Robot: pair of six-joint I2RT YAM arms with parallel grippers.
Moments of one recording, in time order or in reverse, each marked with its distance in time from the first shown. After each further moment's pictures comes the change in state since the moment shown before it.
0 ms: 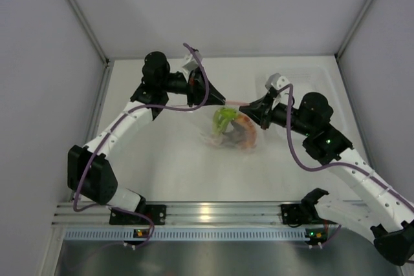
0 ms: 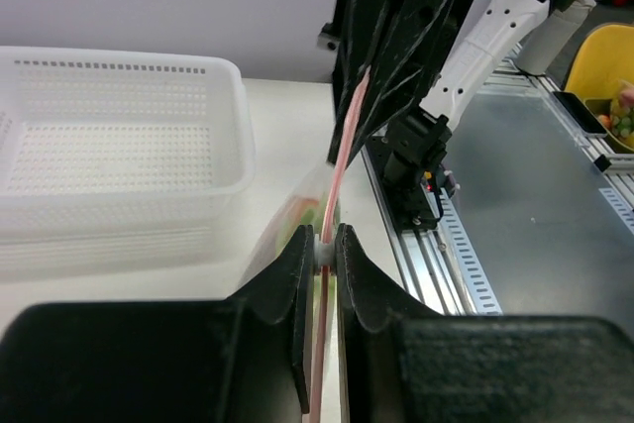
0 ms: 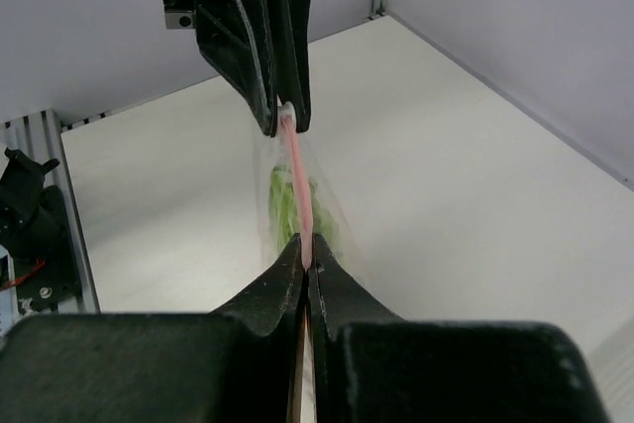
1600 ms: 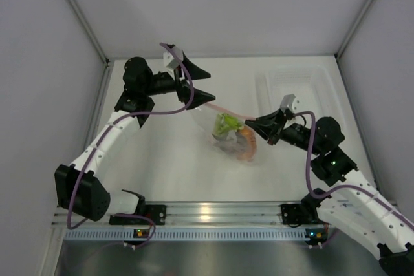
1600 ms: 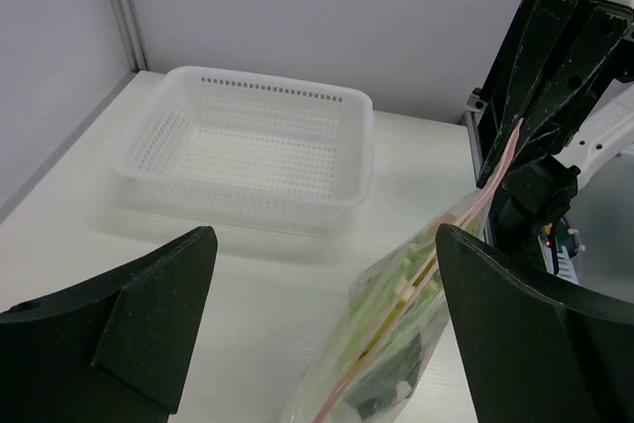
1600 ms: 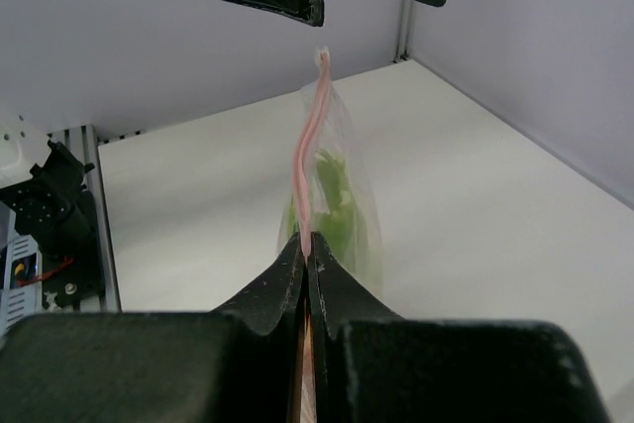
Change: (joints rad) left arm 0.096 -0.143 -0.088 0.008 -0.255 0.050; right arm -0.013 -0.232 -0.254 0.192 -0.046 0.073
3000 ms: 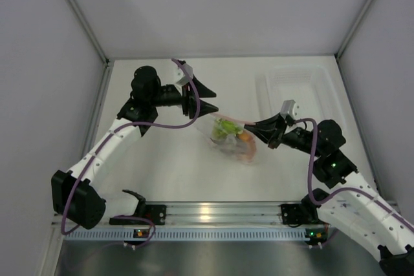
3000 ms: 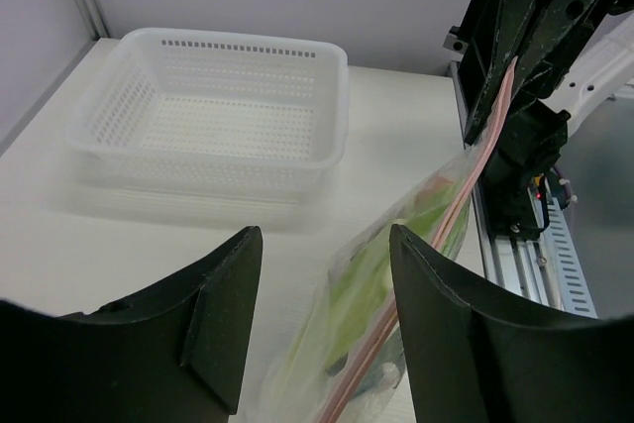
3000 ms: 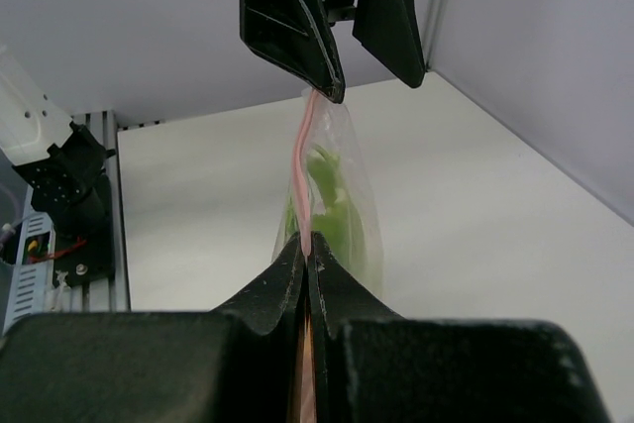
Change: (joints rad) left arm -0.086 -0.069 -0.077 -0.158 -0.022 0.184; right arm 0.000 -0.033 -0.038 0.033 -0.079 -0.032
